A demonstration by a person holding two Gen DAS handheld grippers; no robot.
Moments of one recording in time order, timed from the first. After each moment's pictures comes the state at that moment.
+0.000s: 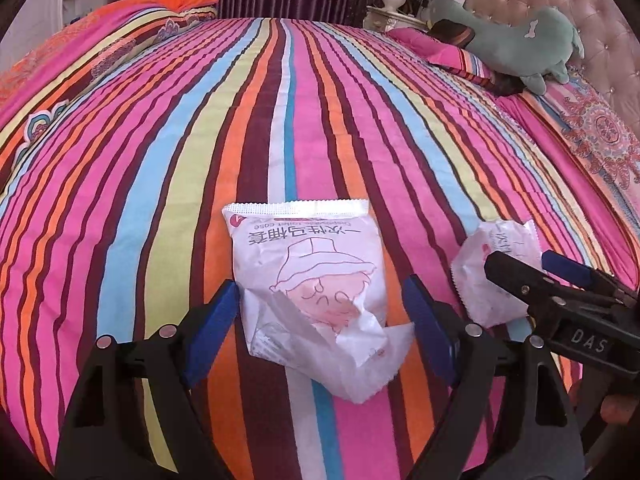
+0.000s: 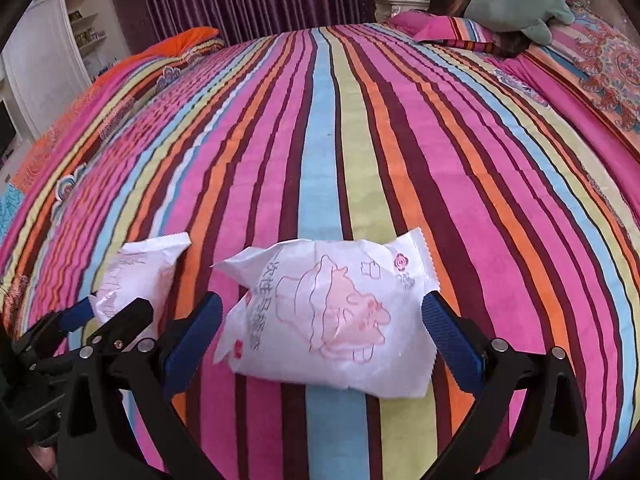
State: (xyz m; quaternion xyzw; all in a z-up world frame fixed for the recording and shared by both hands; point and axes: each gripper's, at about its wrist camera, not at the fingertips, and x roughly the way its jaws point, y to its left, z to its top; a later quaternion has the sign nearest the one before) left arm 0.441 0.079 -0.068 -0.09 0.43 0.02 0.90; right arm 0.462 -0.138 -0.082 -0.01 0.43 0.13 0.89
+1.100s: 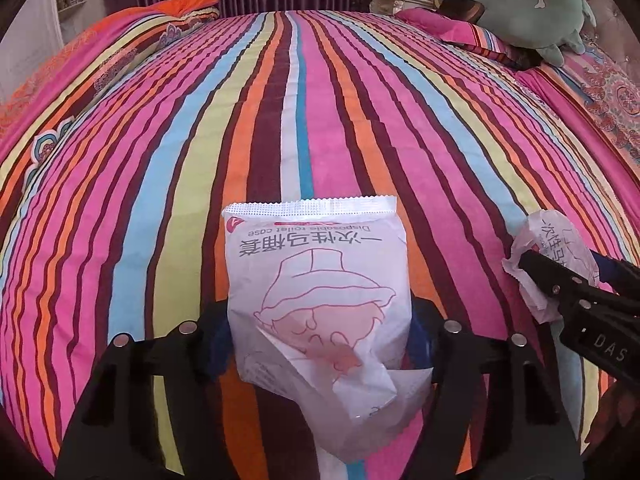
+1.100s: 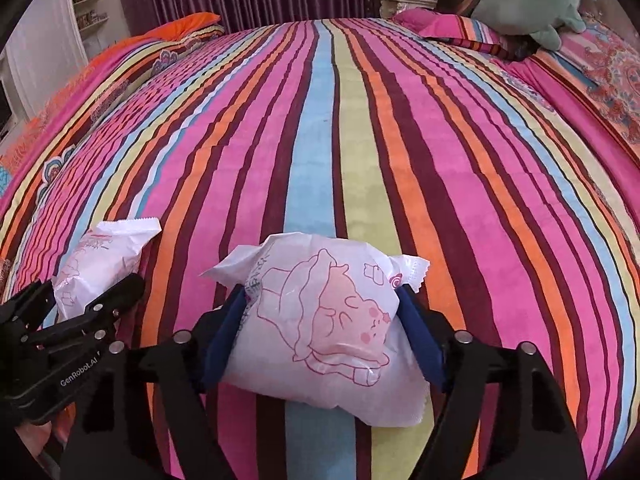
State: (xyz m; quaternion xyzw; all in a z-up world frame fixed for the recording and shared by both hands) left arm 0.454 0.076 -0.075 -0.04 0.45 0.05 0.89; right arm 0.463 -0.139 -0.095 -0.02 0.44 0.12 0.89
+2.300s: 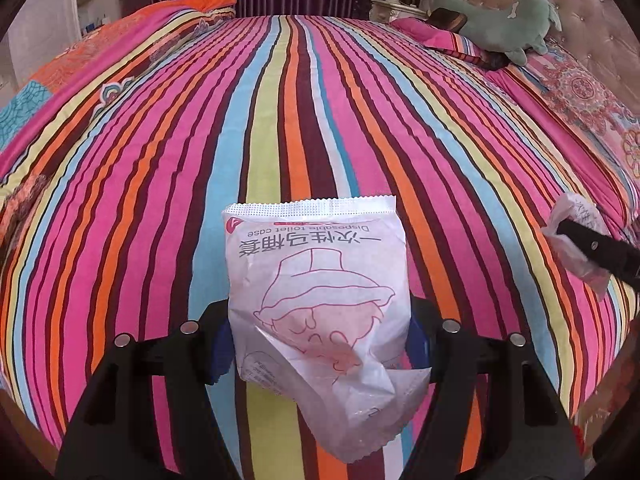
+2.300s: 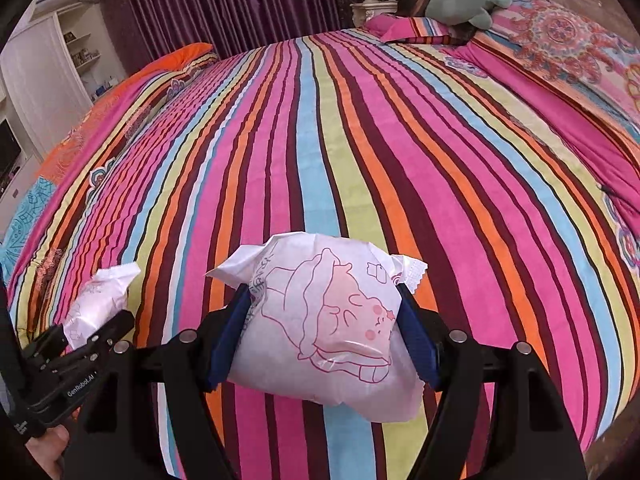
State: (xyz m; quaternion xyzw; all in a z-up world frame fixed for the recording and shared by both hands) left arm 0.260 0.074 -0.038 -0.06 0.44 0.05 0.89; right arm 0.308 -0.186 -0.052 0.05 0.42 0.11 0.90
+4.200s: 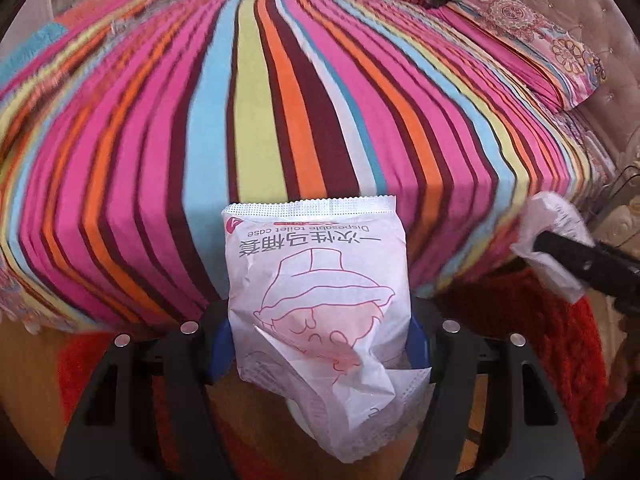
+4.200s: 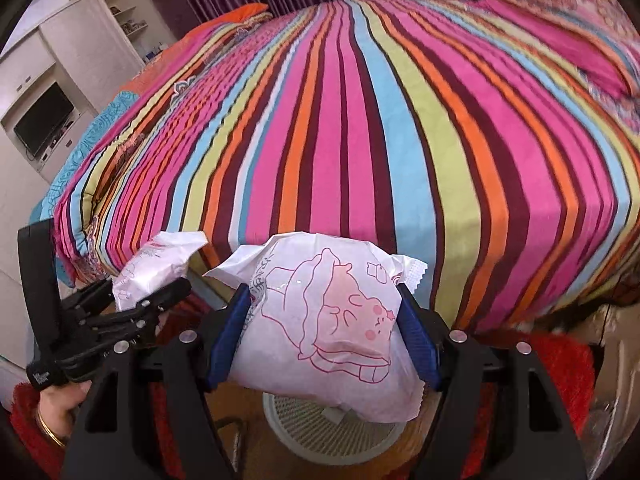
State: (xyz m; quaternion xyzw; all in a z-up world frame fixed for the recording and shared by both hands) left arm 0.020 0.039 -0.092 -0.06 0.51 -0.03 0.86; right arm 0.076 -0.206 -0.106 0.06 0.49 0.20 0.85
